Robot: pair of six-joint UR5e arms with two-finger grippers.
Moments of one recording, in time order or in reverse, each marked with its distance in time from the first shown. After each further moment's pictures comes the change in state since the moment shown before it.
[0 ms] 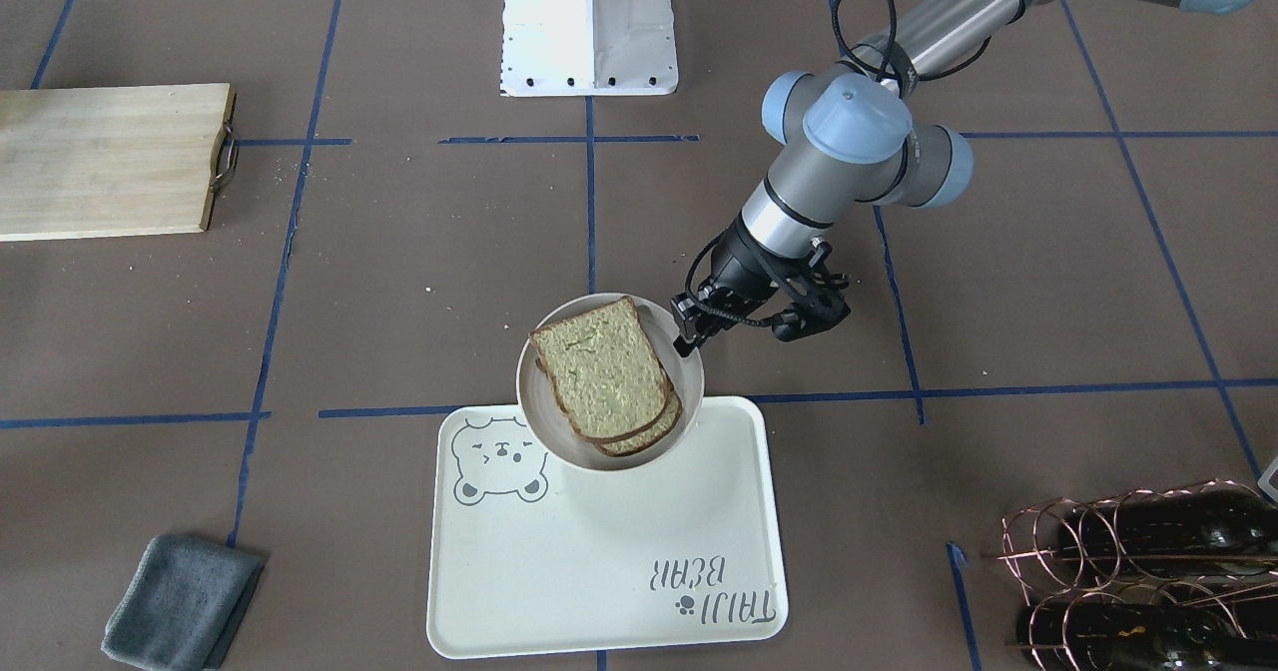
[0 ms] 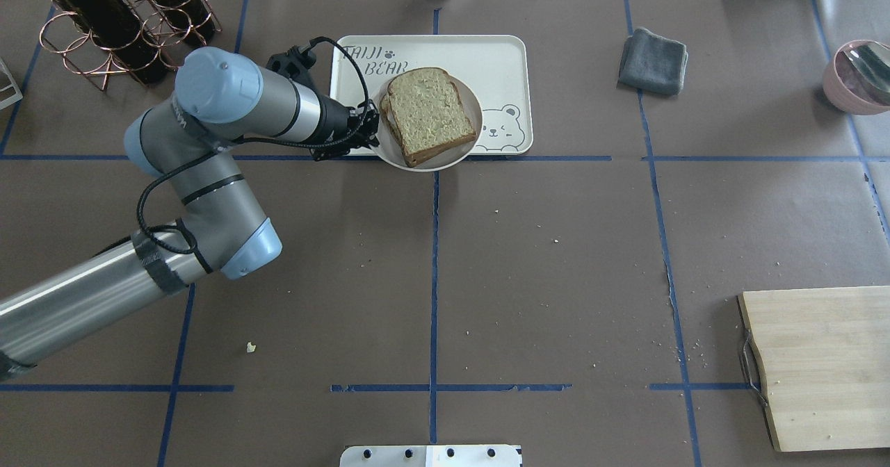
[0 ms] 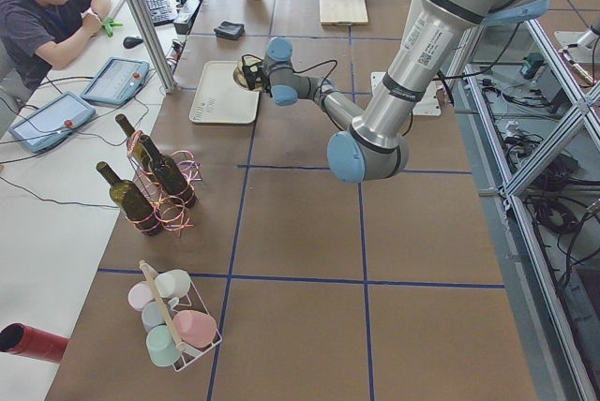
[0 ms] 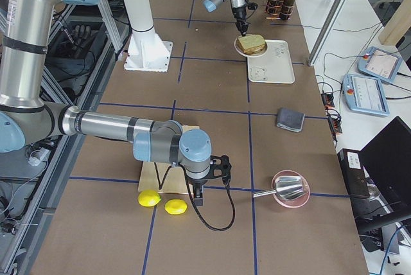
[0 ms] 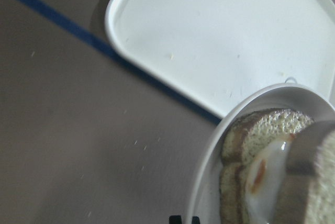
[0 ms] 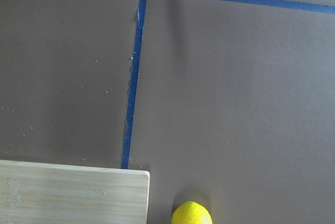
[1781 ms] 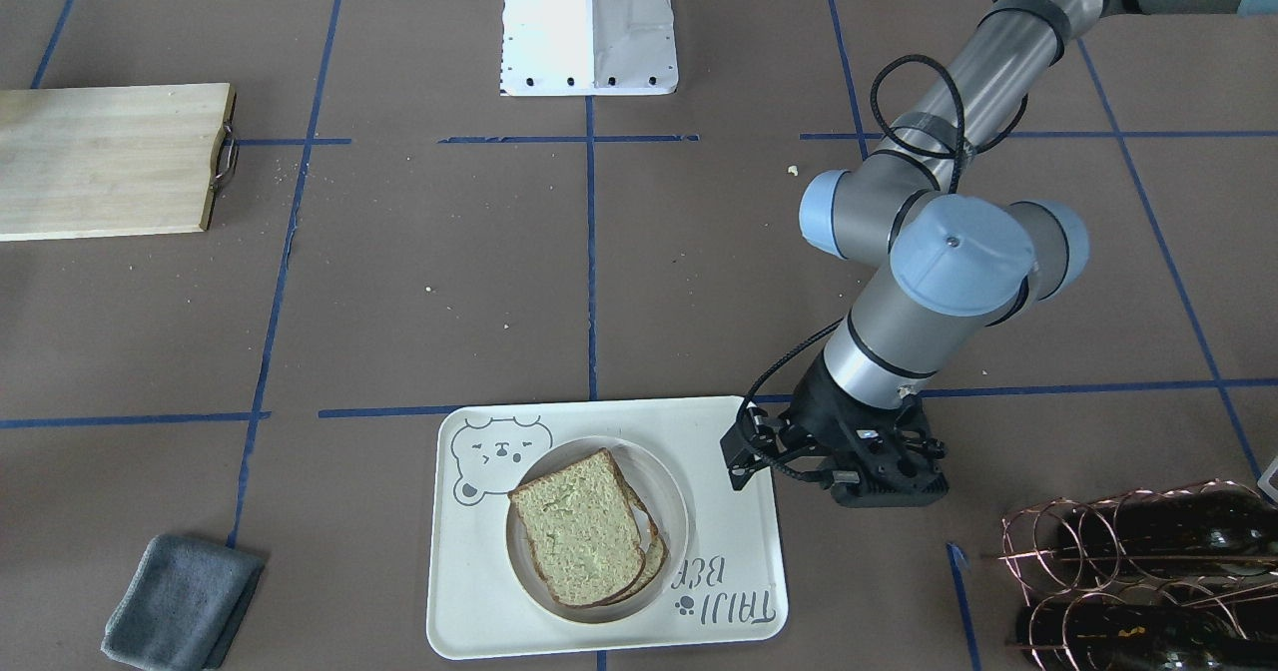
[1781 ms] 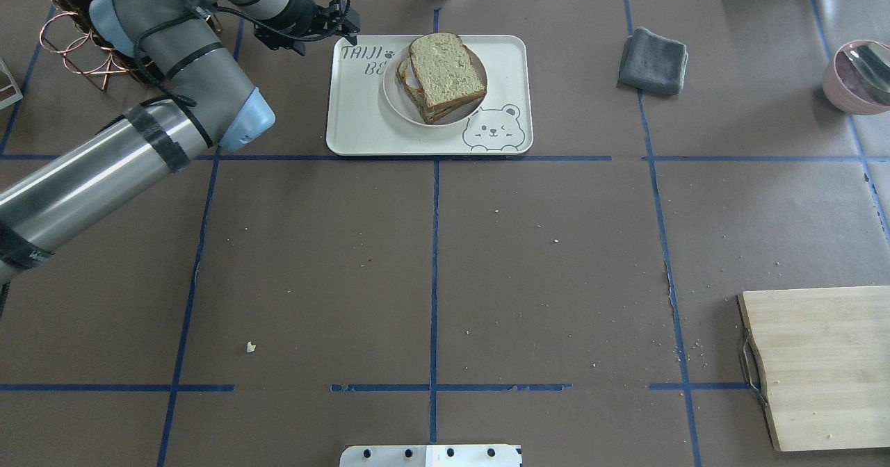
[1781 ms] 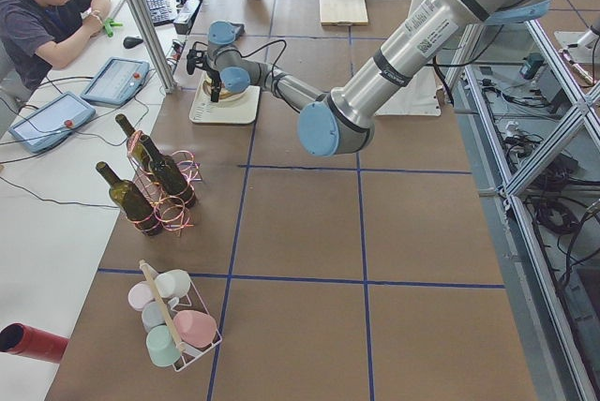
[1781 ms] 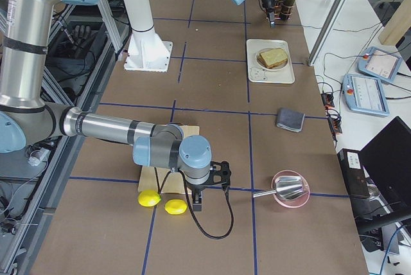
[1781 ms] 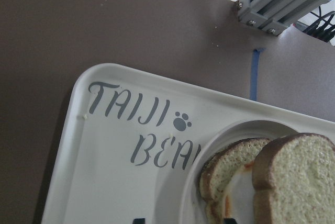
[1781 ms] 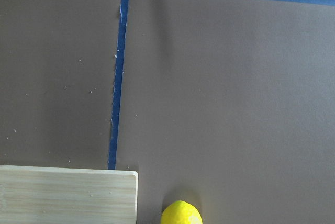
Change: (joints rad) left arm -0.204 -0.102 0.113 0.199 -0.111 0.632; right arm 0.014 0.011 -0.037 0.011 -0.004 0.004
